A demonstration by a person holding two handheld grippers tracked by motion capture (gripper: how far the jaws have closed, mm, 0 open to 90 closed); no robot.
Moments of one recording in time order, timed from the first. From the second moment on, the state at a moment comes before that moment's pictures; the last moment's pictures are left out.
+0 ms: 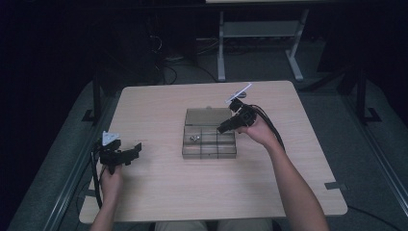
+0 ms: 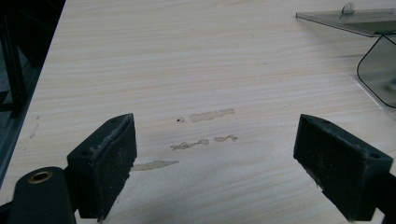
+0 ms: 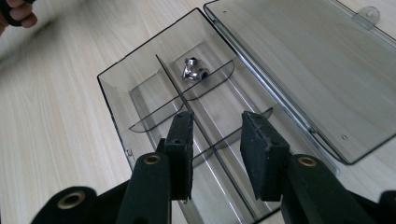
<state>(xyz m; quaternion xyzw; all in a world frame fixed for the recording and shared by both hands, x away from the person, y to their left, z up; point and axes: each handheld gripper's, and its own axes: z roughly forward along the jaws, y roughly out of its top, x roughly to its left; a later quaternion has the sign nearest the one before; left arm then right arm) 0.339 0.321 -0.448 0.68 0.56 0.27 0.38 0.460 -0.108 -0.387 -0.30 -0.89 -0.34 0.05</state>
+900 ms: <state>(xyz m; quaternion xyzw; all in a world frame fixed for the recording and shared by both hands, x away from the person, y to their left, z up) 0.339 0.321 -0.448 0.68 0.56 0.27 0.38 0.442 -0.150 -0.391 -0.33 -0.87 -0.36 0.04</state>
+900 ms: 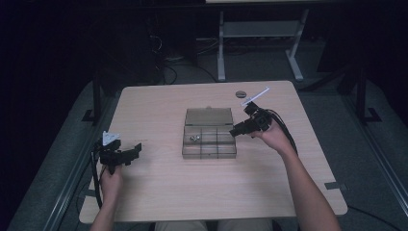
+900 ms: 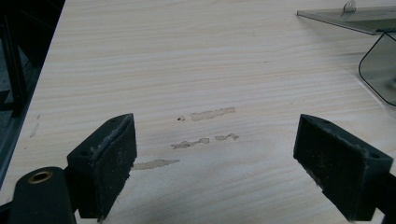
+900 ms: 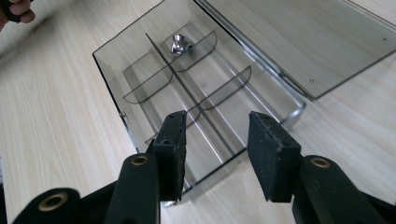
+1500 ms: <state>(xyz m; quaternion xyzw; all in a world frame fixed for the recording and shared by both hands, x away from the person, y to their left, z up) 0.339 0.318 -0.448 0.68 0.56 0.27 0.38 0.423 -0.185 -0.396 -0.35 -0.86 -0.36 0.04</state>
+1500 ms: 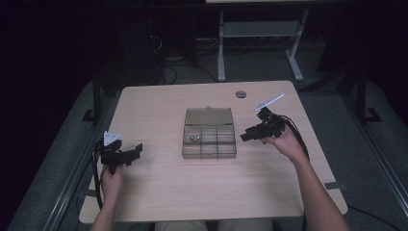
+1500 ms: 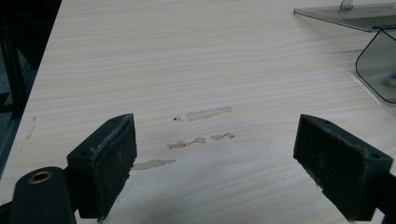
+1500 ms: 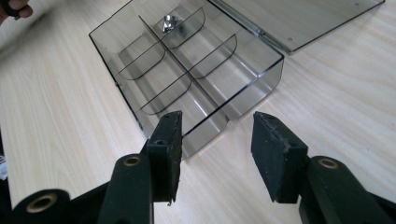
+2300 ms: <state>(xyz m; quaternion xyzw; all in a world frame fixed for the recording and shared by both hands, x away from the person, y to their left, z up) 0.338 0.317 -0.448 0.69 0.56 0.27 0.38 0.398 -0.214 -0.409 -0.37 -0.86 -0.35 0.04</state>
